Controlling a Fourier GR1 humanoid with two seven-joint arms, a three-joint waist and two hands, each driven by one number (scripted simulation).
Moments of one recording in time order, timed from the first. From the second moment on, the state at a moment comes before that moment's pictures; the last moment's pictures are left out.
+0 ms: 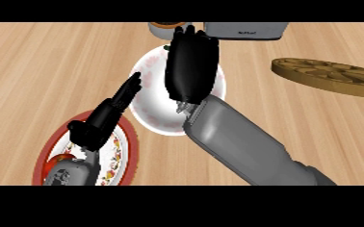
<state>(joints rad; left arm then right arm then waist) -0.14 0.09 -0.15 -1.56 -0.01 -0.18 0.07 -0.94 -0.01 0.58 -1.29 1.22 -0.07 1.14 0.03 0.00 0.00</state>
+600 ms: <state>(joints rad) -0.14 0.09 -0.14 -1.59 -0.01 -0.18 0.09 -0.83 -0.01 0.36 -1.12 1.04 -0.08 1.03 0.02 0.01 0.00</state>
